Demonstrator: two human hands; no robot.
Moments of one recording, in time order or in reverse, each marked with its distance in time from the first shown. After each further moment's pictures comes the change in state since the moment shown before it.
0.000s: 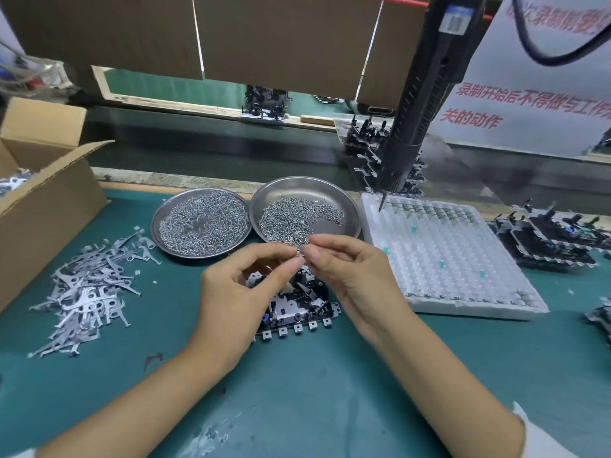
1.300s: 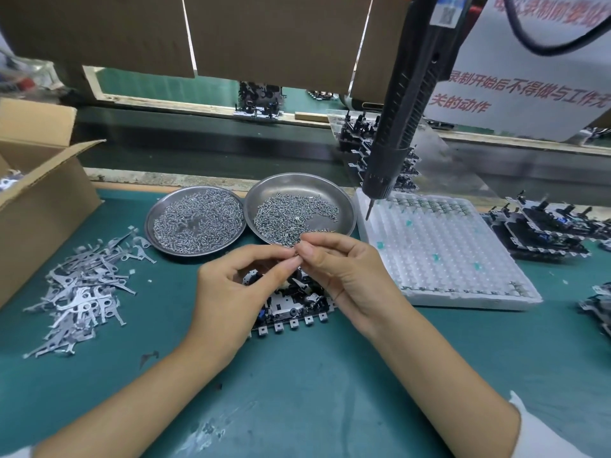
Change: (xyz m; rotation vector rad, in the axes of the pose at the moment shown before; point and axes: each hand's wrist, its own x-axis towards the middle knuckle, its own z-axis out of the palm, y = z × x) left_hand -0.002 0.001 -0.001 0.026 -0.033 -0.004; right_hand -0.004 -0.004 -0.001 0.042 -0.043 0.078
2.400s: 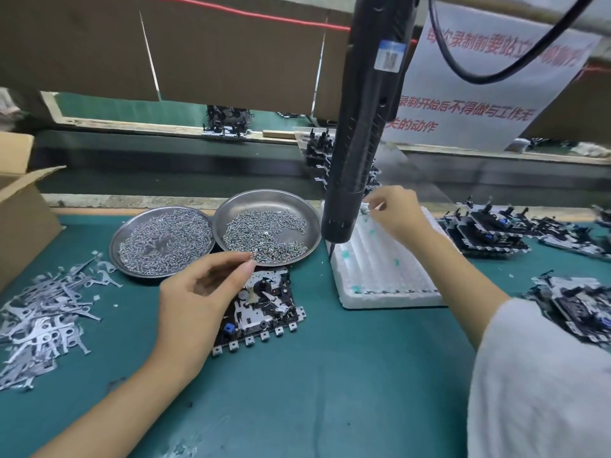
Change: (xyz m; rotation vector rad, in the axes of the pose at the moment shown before) left_hand 0.003 -0.005 0.000 0.014 0.083 -0.055; right_hand 0.072 -0.095 -0.114 -1.597 0.449 -0.271
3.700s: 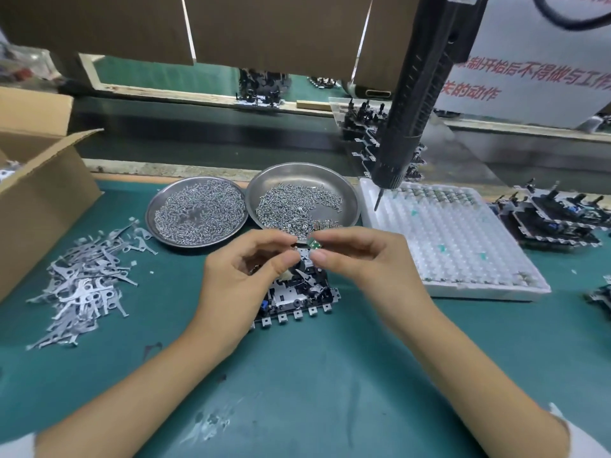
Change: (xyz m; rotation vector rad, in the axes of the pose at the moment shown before) left_hand -0.001 0.004 0.003 -0.020 -0.138 0.031; right_hand -0.125 -0.094 0.030 1.182 -0.274 0.055
